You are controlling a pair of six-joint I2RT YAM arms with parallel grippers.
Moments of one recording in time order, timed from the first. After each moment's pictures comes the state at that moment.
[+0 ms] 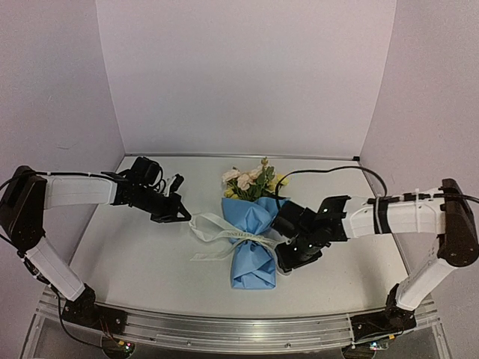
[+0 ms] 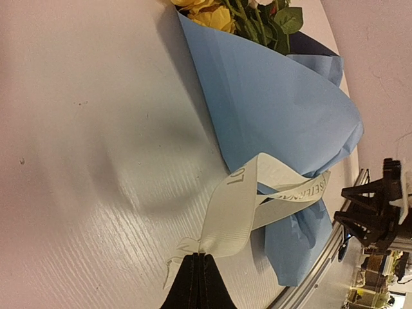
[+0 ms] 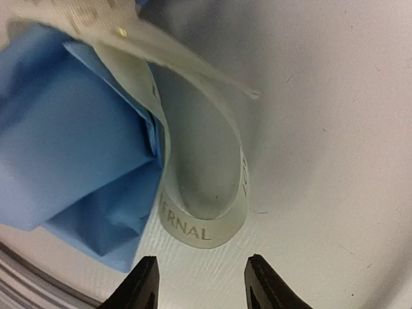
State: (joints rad) left arm -0.50 1.56 0.94 -0.28 0.51 -0.44; right arm 1.06 1.62 1.06 -0.76 0.17 0.63
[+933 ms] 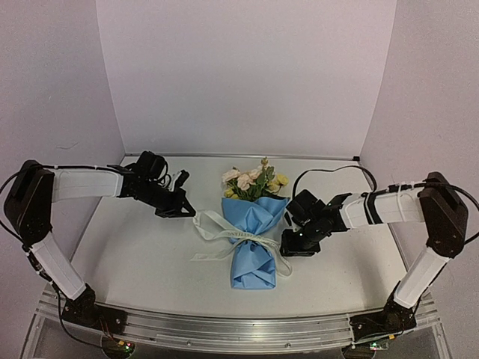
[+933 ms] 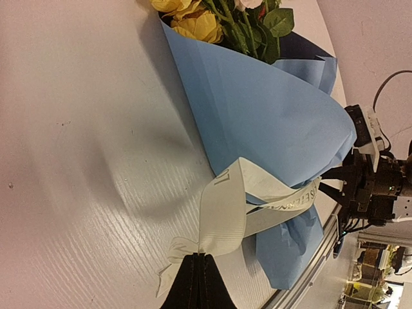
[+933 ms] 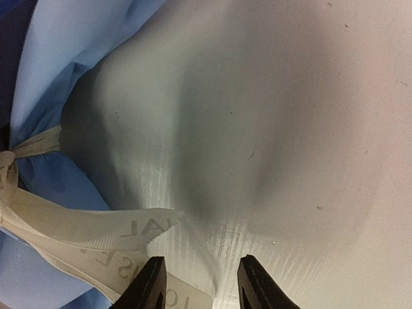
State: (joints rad) left arm -0.50 1.63 1.04 -0.33 0.55 -0.42; right arm 0.79 1.68 0.95 -0.45 -0.07 0.66
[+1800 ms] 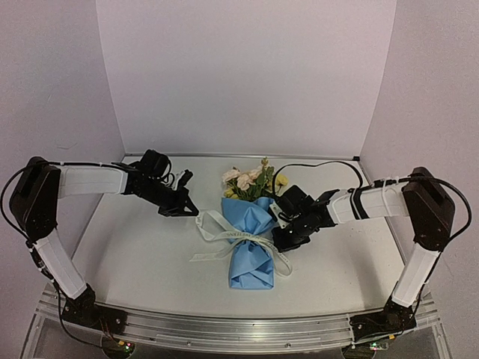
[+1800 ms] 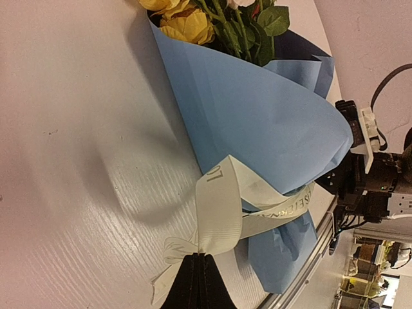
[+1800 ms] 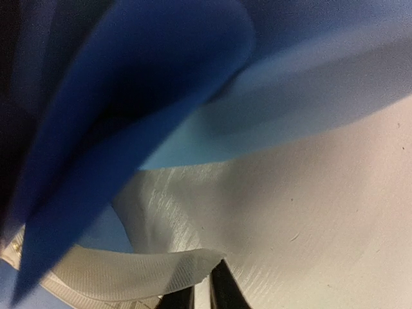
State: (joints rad) left arm -0.50 1.69 1.09 -0.35 0.59 -0.41; right arm 0.80 1.80 1.05 -0.41 -0.06 0.39
